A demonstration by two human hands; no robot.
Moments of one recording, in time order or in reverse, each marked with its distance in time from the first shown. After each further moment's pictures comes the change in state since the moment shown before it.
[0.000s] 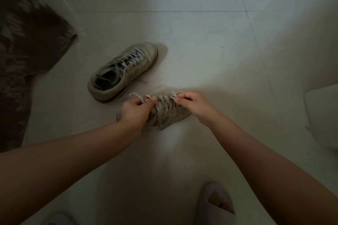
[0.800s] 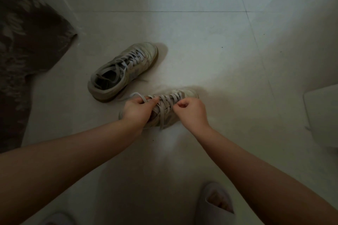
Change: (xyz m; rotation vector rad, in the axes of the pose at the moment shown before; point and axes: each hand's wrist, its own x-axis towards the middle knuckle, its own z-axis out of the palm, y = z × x) left_hand 0.012 -0.008 0.003 0.001 -0.045 -0.007; right_hand -0.024 -0.005 0.028 -0.353 0.343 0.030
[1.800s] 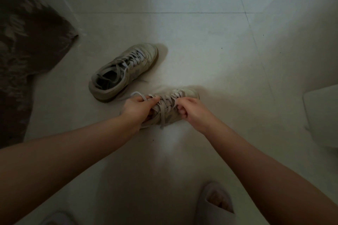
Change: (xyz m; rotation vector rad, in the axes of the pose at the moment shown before) left_hand 0.002 0.004 -0.003 -0.066 -0.108 -0.049; right_hand 0.015 0.007 -0.007 0.601 -0.343 0.254
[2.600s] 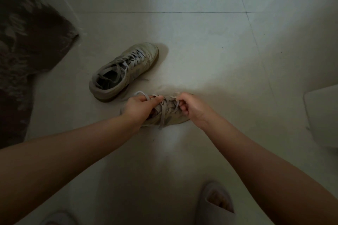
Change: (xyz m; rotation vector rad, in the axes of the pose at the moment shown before) left_hand -0.002 0.003 -0.001 0.143 0.009 0.054; right_hand 0.011 -0.010 0.002 -0.019 0.037 0.069
